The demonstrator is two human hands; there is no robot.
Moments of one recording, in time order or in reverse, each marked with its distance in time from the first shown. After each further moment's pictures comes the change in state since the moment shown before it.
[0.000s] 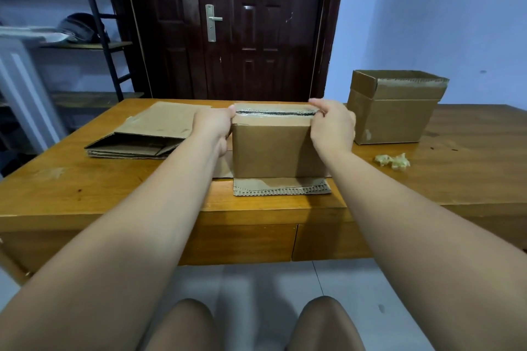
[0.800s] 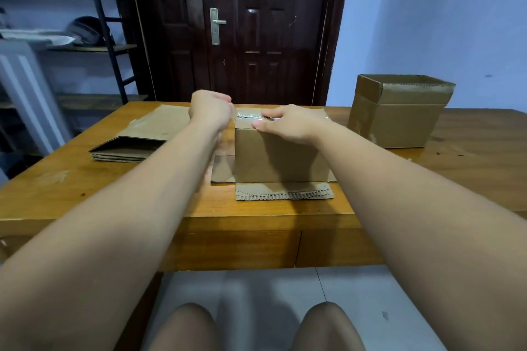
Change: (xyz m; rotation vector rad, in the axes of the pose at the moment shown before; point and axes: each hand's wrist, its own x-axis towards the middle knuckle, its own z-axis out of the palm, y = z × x) left_hand -0.001 0.026 -0.005 0.323 0.084 0.259; right_hand 0.012 -0.051 0.009 -0.325 -0.716 -0.207
